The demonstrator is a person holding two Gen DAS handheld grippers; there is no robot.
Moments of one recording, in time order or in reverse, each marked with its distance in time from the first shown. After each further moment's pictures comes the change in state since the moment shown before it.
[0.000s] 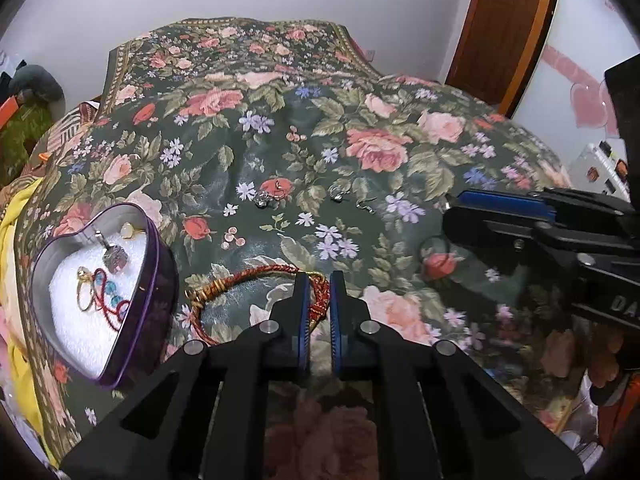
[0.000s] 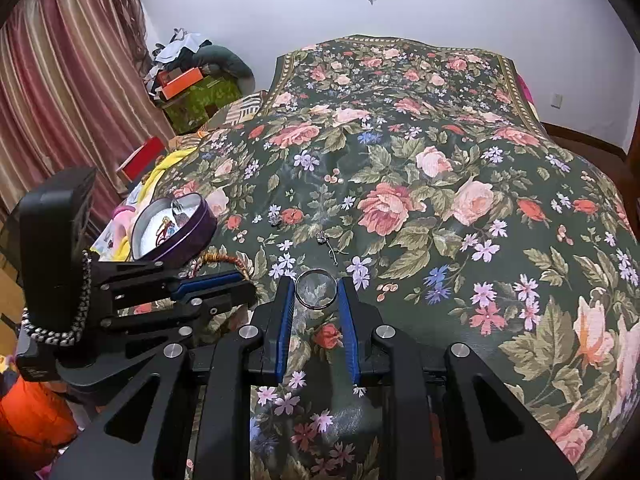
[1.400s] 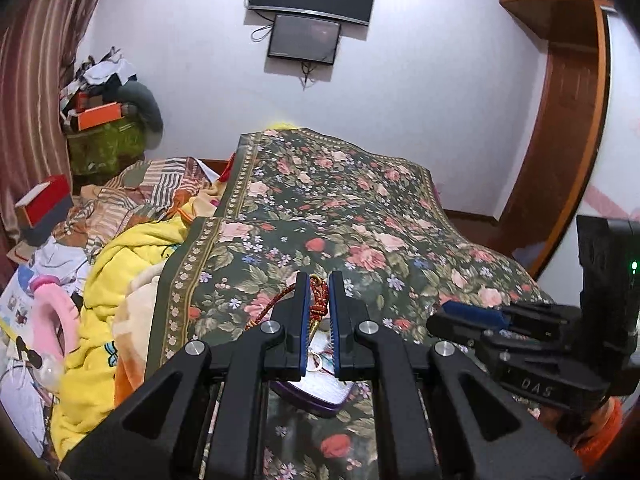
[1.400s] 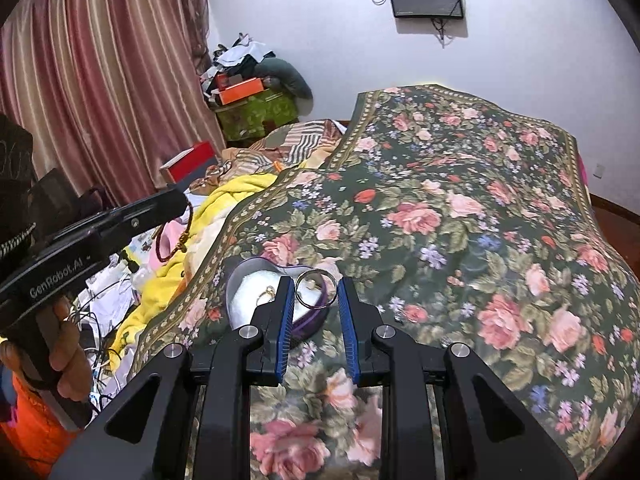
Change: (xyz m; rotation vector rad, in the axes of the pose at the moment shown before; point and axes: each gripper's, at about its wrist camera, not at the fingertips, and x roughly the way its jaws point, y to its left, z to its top) left arm -0.157 0.106 0.004 -0.262 -0.416 0.176; right arm 0.014 0.109 0.053 -0.183 -0.084 0.095
